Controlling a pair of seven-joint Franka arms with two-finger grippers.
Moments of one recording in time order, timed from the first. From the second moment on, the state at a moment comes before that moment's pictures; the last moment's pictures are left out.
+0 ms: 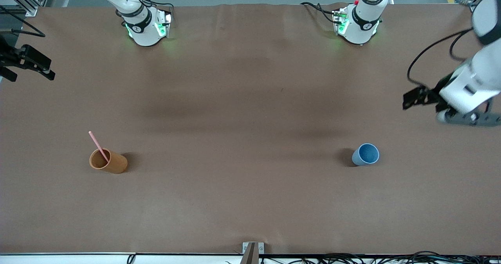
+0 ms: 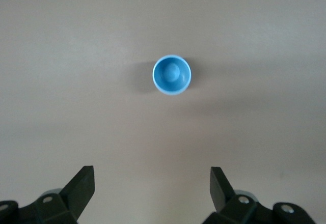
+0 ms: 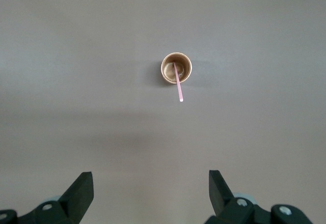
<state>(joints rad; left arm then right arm) -0.07 0.16 -0.03 -1.61 -0.02 1.72 0.00 0.00 -0.02 -0.02 -1.49 0.00 1.50 -0.03</state>
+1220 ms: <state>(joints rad) -0.06 0.54 -0.03 -1.81 -0.02 2.36 -0.06 -0.13 0.09 -0.02 -2.05 0.14 2.24 -0.17</state>
